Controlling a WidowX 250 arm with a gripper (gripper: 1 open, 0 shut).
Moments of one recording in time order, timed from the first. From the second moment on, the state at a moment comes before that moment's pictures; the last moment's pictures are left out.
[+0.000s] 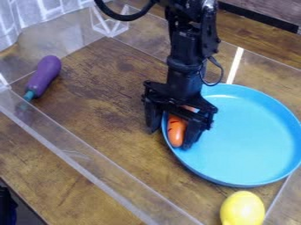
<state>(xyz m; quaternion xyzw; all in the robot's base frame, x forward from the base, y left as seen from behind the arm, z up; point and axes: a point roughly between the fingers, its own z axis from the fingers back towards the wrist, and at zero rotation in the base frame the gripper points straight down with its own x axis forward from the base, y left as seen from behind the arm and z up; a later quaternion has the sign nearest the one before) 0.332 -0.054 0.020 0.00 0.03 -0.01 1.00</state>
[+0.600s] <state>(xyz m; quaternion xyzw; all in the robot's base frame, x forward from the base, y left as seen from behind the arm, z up) 0.336 -0.054 0.019 0.00 0.03 -0.02 1.00</state>
